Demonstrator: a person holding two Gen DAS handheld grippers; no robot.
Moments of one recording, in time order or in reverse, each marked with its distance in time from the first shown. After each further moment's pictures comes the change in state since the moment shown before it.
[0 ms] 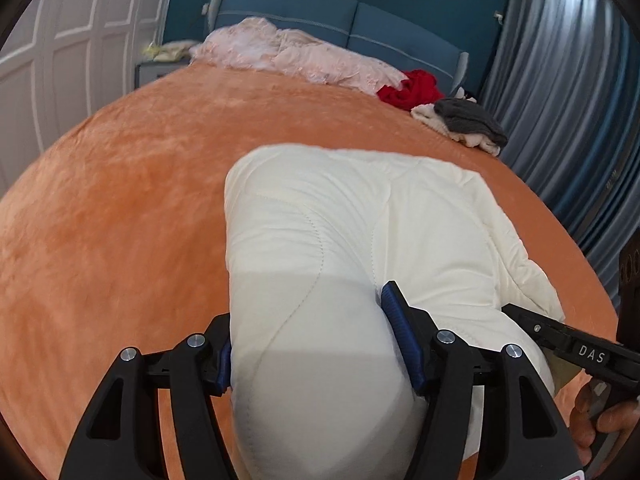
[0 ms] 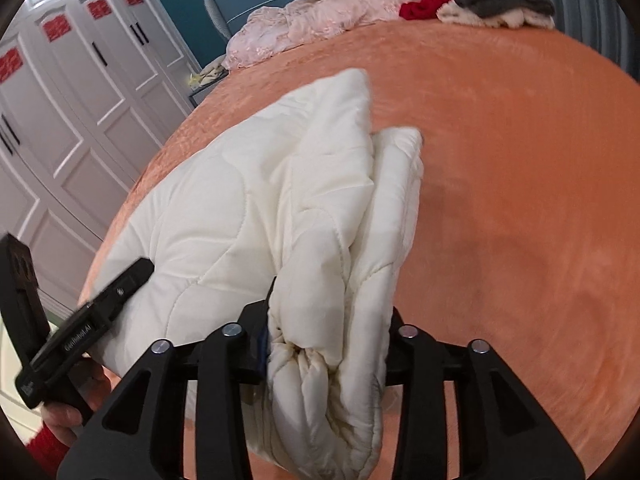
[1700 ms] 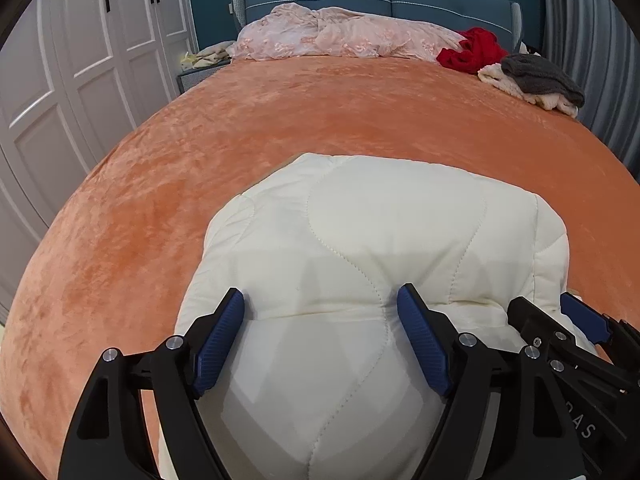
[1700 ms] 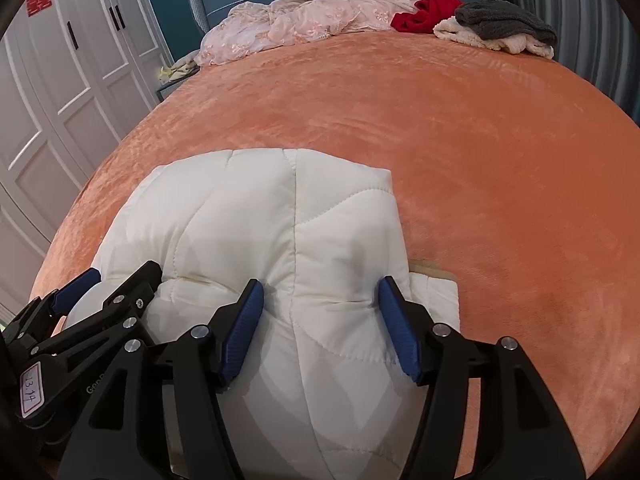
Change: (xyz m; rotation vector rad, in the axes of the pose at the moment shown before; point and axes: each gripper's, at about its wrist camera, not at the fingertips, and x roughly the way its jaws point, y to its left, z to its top) left arm 0.102 -0.045 0.051 0.102 0.063 0.355; right arm 0.094 0.019 0.058 -0.080 -0.042 -0.171
